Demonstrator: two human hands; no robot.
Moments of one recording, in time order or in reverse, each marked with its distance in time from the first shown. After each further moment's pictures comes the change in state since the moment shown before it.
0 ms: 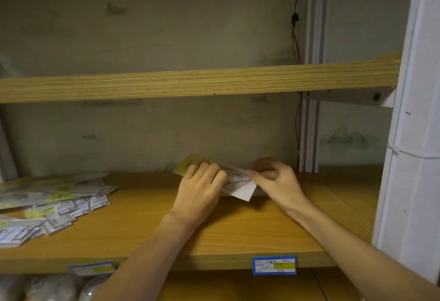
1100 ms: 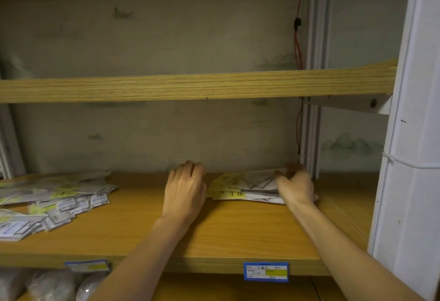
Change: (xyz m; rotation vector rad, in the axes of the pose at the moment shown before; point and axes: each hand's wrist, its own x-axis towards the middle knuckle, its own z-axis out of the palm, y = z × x) left_hand -0.004 -0.007 -0.001 -0.006 -0.225 -0.447; right_hand 0.017 0.009 -0.021 -0.149 0.336 0.365
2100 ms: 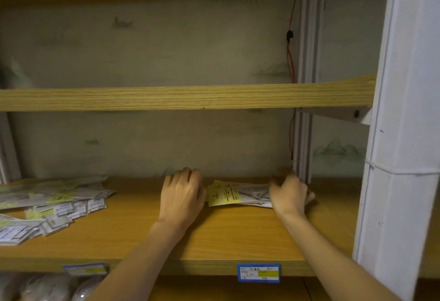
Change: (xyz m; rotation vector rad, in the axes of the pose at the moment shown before) left_hand 0.001 0.001 -0.005 0.046 -0.054 -0.001; right_hand -0.009 0.001 0.000 -0.310 0.135 -0.194
